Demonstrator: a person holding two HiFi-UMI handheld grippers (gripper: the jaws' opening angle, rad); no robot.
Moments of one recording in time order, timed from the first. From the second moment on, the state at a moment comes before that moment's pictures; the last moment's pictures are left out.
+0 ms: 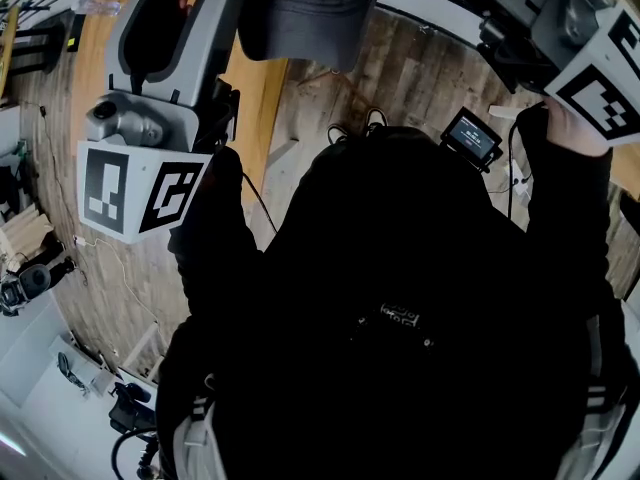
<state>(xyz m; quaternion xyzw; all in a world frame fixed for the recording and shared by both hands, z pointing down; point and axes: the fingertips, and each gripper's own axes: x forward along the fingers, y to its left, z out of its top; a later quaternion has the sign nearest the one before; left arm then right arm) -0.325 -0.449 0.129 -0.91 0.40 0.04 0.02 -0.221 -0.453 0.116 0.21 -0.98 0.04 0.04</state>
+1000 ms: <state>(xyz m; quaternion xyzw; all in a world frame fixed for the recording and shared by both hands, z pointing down) -0.289 -0.480 0.203 -0.92 0.40 -0.02 -0.02 -0.220 -0.466 0.178 0.26 -0.96 0.00 0.11</state>
